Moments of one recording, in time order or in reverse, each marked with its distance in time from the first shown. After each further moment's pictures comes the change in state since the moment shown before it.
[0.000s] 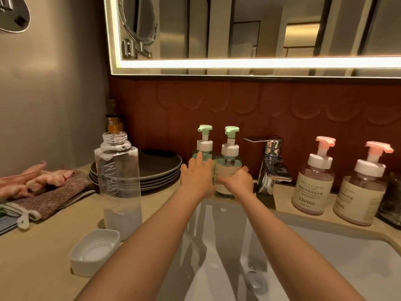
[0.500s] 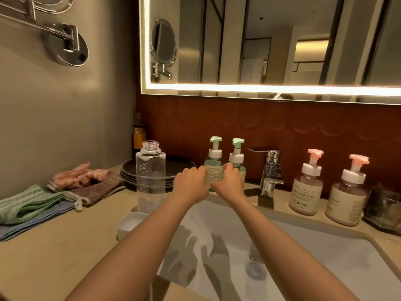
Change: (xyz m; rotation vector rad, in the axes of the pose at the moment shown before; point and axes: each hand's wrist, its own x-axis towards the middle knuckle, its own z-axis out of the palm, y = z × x) left_hand -0.083 -0.020 -0.046 -0.094 0.103 -0.053; right_hand -0.090 -0.041 -0.014 -0.109 -0.054 -0.341
